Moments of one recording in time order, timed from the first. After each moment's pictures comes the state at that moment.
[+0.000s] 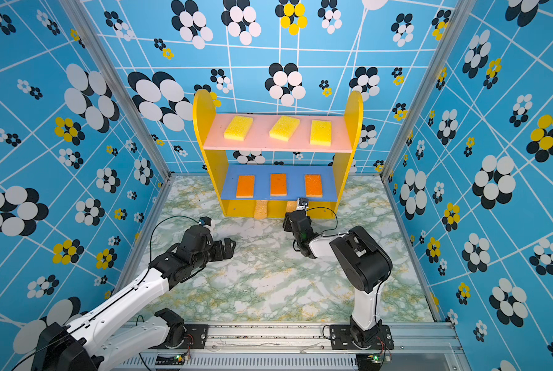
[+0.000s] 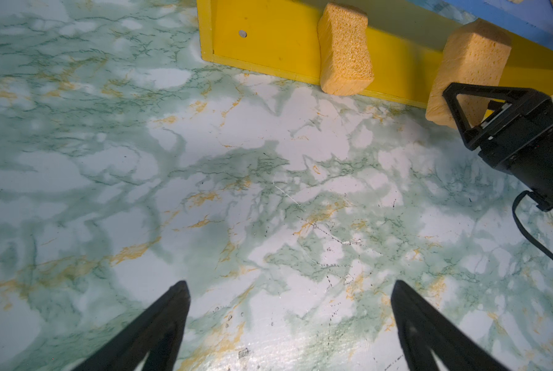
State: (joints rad) left arm -0.49 1.00 0.64 -0.40 -0.05 -0.54; right arm 0.56 1.88 0.87 0.55 0.35 0.49
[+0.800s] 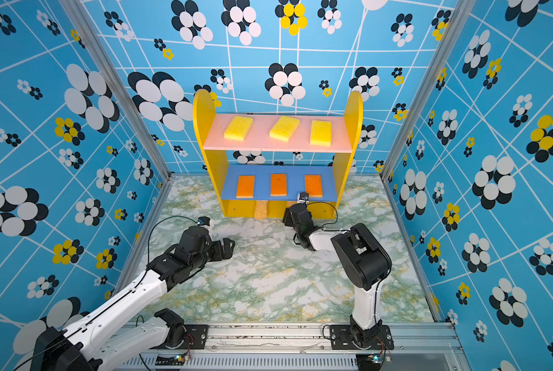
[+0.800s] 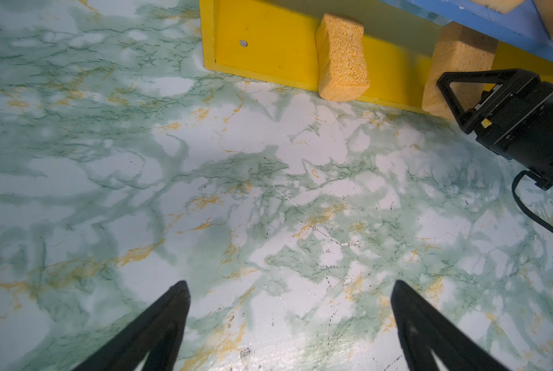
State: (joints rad) left arm -0.49 0.97 0.64 -0.41 -0.06 -0.53; right arm 0.53 1.90 0.96 0.43 0.31 0.49
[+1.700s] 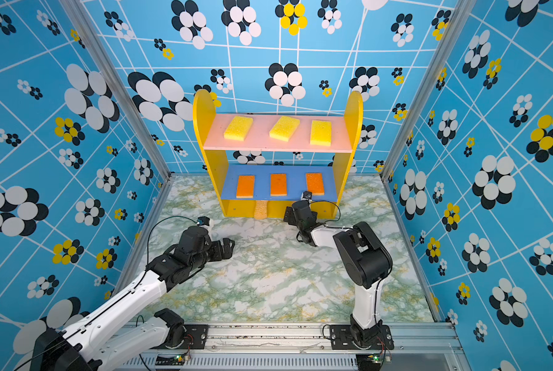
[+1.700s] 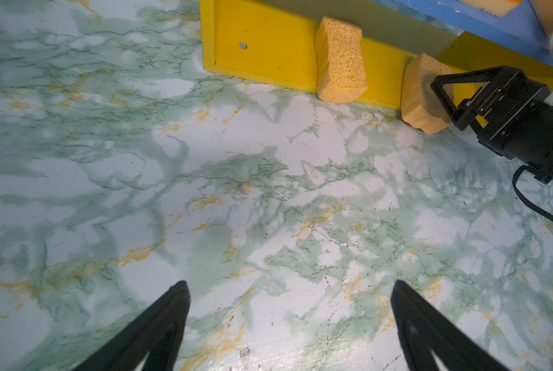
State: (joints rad) left arm -0.49 0.97 0.64 -0.41 -0.06 -0.53; right arm 0.49 1.91 1.00 0.31 0.30 0.49
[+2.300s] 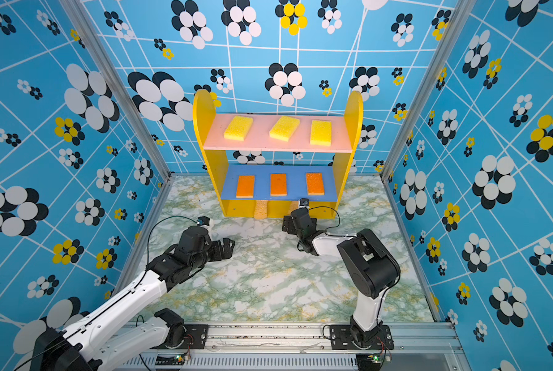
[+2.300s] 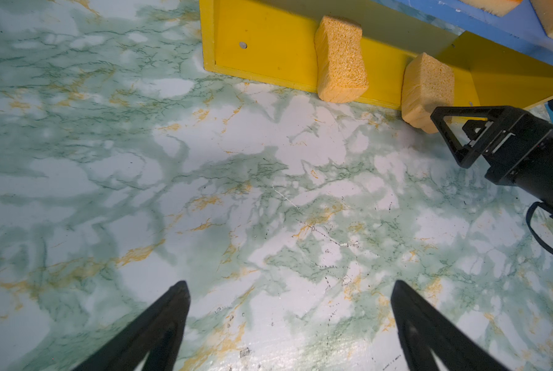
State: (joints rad) left arm -0.49 0.97 0.64 -0.40 -0.06 -0.53; right arm 0.55 1.79 0.87 0.31 0.31 0.43
